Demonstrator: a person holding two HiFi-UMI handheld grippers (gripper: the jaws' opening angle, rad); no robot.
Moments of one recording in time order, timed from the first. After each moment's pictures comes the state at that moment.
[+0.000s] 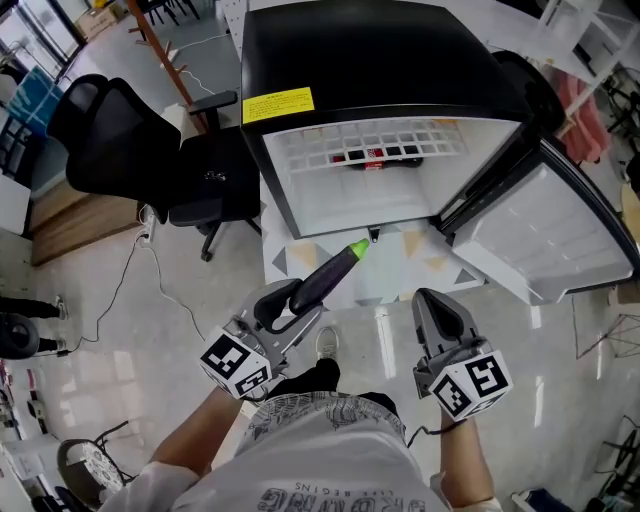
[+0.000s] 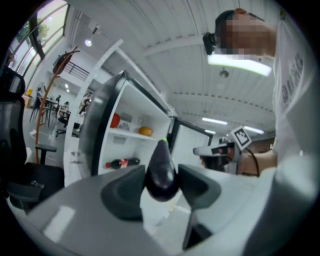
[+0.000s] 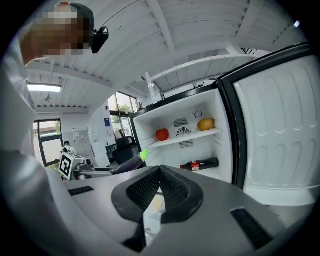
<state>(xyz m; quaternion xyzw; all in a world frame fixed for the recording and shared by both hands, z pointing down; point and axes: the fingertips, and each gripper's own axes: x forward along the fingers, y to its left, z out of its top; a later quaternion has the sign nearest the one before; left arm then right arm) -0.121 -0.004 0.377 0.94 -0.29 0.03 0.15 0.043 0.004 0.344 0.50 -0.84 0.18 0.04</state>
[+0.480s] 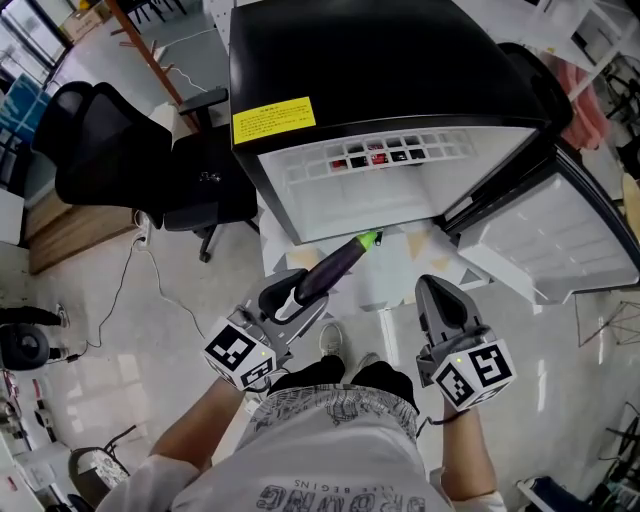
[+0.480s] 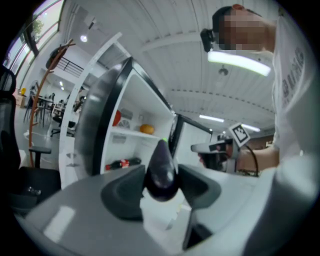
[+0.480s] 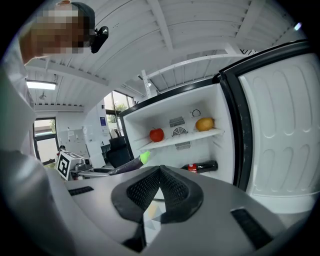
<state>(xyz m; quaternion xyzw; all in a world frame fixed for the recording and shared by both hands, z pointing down) -0.116 -0.048 0.386 0.95 -0.27 0.05 0.14 0.042 -0.041 0.350 0.52 -0.83 0.18 0.05</state>
